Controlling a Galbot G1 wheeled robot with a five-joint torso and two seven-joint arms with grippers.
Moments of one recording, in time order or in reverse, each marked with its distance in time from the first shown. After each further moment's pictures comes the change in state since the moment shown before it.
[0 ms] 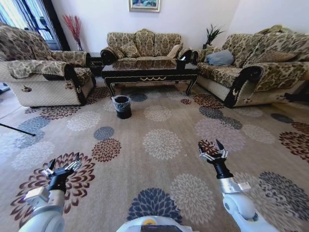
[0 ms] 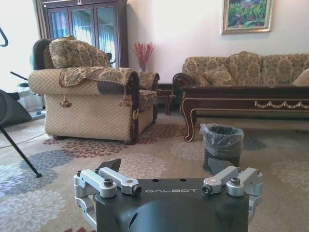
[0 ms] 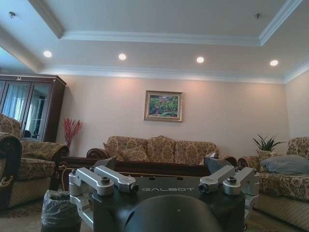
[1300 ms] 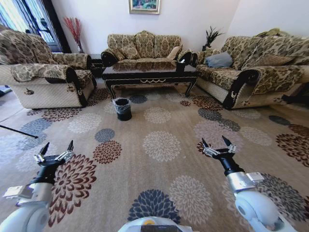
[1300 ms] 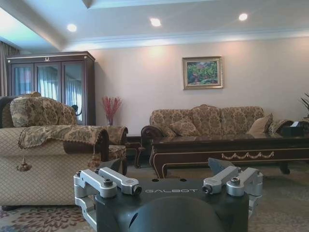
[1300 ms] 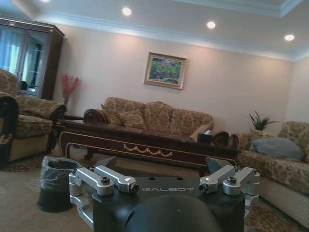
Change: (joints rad) left arm -0.051 0.117 -0.126 0.095 -0.101 -0.208 0.225; right arm -0.161 -0.082 0.181 0.319 -0.005 -0.413 0.108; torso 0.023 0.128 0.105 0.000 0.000
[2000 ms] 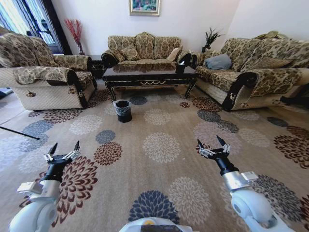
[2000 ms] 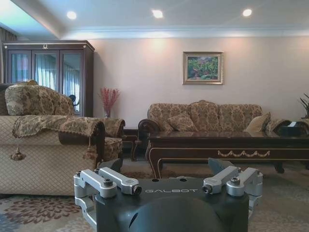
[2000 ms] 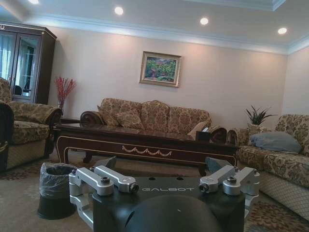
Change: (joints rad) left arm -0.065 -0.008 0.072 0.065 0.015 0.011 -0.001; right arm 0.062 0.025 -0.081 -0.033 -0.009 -0.011 0.039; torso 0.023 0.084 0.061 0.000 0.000
